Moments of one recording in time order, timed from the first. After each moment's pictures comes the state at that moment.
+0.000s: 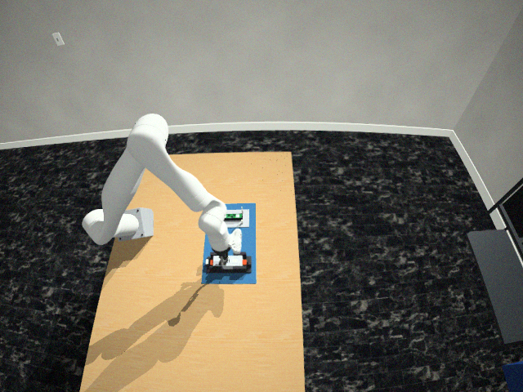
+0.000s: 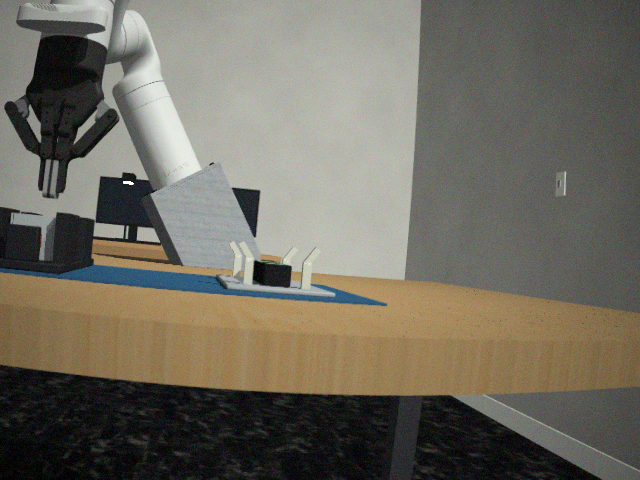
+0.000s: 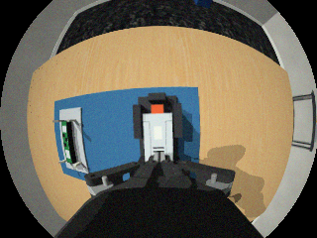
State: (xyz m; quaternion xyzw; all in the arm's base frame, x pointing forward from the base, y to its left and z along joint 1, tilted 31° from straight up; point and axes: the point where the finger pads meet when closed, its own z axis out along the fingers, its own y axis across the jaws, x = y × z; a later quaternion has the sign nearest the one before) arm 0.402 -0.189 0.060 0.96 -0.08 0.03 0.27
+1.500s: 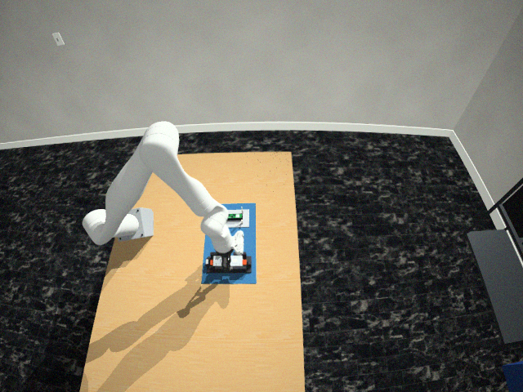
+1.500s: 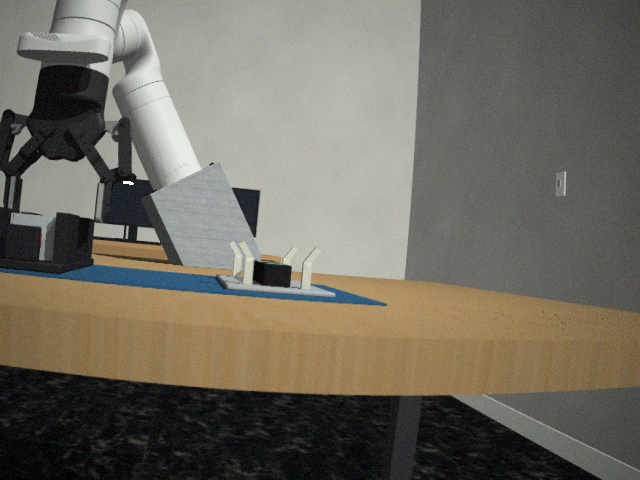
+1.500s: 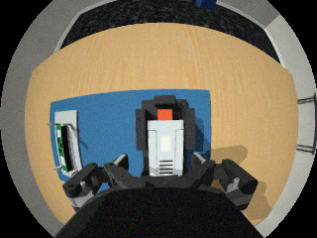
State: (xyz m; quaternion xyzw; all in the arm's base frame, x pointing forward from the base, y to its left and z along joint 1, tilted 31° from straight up) arm 0.414 -0.200 0.027 0.96 -0.07 0.04 0.26
